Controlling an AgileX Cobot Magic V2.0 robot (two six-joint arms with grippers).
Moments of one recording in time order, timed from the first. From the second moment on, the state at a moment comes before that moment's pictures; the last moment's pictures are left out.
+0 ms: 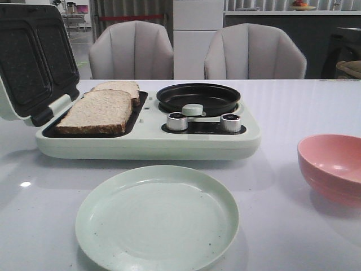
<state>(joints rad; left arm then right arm) 0.37 1.69 -1.42 -0.67 0.85 0.44 0.51 0.57 -0.63 0.13 0.72 -0.11</state>
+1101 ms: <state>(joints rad) -0.15 1.48 -1.28 -0.78 0.83 0.63 0.51 0.57 -0.63 0.13 0.72 -0.11</state>
